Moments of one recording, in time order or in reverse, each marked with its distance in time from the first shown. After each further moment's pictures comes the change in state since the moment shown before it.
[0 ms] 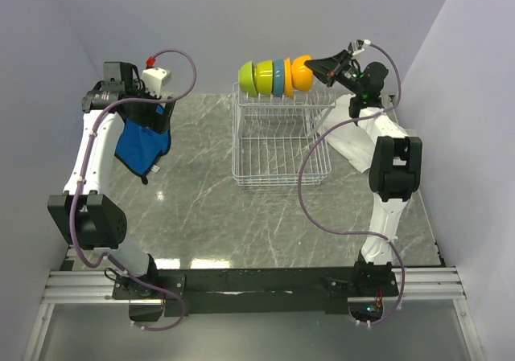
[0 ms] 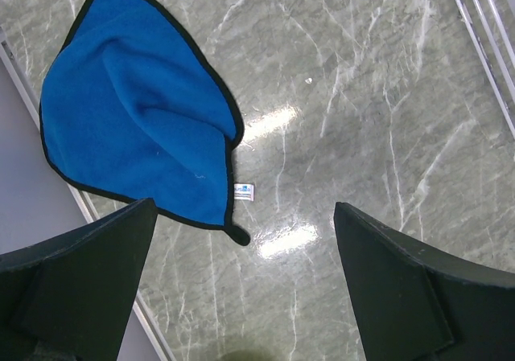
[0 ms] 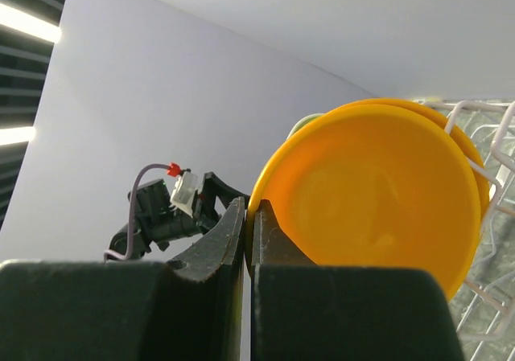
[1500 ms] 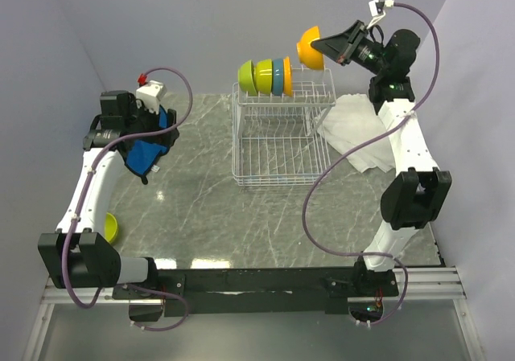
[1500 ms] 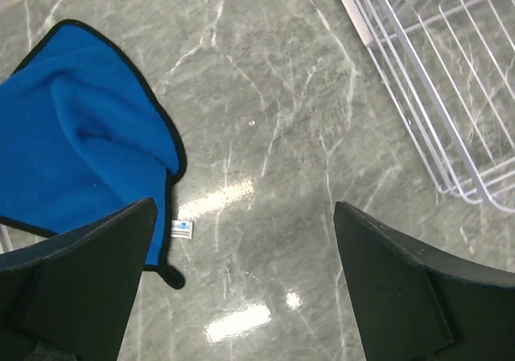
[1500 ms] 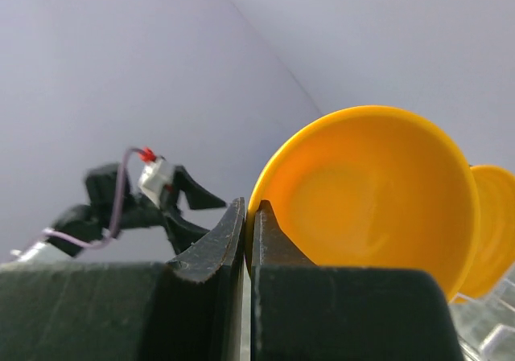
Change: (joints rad) left arm 0.001 -0.290 -0.447 0.386 0.122 -0.198; right arm 0.029 -0.354 0.132 -0.552 -0.018 -0.604
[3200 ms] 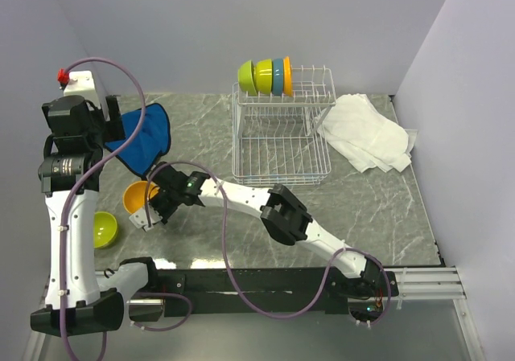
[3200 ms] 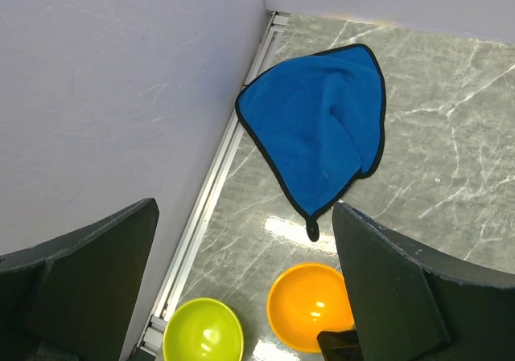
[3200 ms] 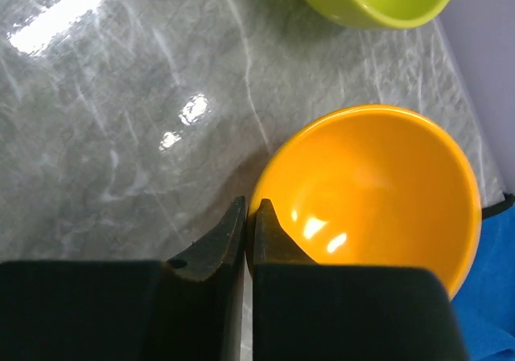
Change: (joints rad) left arm 0.086 -0.283 0.170 -0.210 -0.635 -0.159; right arm 1.146 0.835 0.520 -0.749 0.368 -2.101
